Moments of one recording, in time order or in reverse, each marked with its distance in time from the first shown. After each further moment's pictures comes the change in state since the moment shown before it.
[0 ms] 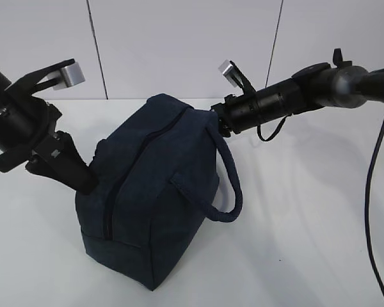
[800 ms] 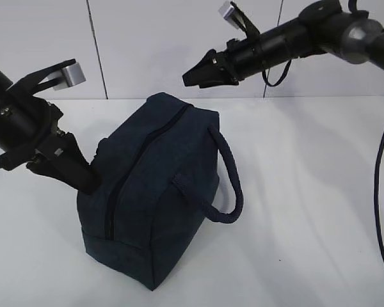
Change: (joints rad) left arm 0.000 0.004 0.000 -0.013 -0.006 -0.007; right arm -0.004 0.013 -0.395 -0.172 0.065 0.184
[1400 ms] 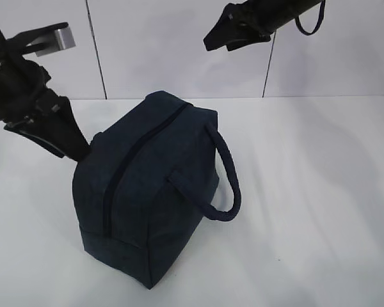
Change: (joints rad) left arm 0.000 0.000 -0.182 0.165 0.101 -0.267; right arm 0.000 -0.186 -0.058 -0.320 0.027 0.248
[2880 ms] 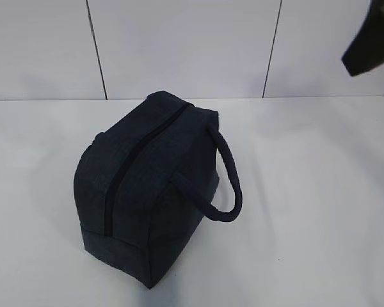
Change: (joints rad) left arm 0.000 -0.565 -0.005 0.376 0.042 -0.409; right arm 0.137 -1.029 0.944 -0.617 0.019 0.505
